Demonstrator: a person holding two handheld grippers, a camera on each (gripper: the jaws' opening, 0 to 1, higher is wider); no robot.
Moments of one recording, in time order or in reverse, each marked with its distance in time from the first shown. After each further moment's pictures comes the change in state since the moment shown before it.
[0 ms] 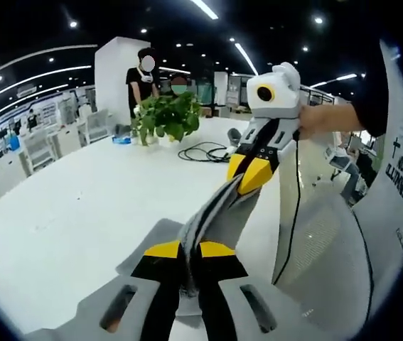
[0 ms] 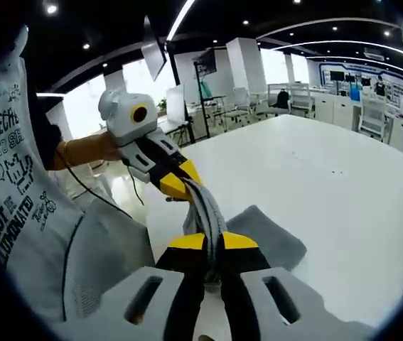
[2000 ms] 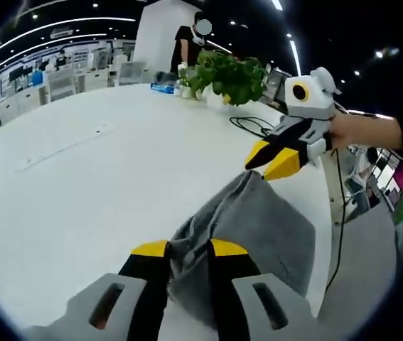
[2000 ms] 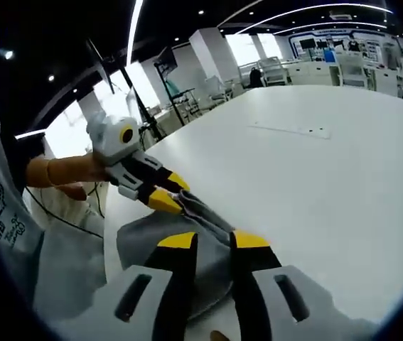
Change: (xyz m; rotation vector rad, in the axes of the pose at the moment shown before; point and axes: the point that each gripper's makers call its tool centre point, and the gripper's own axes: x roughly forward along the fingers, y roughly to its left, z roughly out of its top) left arm 0.074 0.105 -0.080 -0.296 0.141 0.101; right arm 0.066 -0.122 -0.043 0.226 0.024 -0.026
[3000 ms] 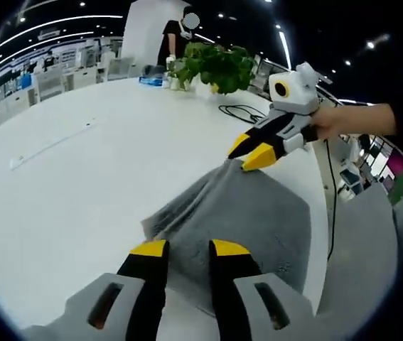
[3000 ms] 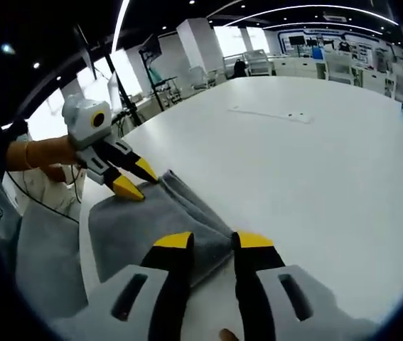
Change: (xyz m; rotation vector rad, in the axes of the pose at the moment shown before) left arm 0.003 -0.010 -0.023 0.058 0.055 -0.062; right arm 0.002 -0.031 -0.029 -0.006 0.056 -0.131
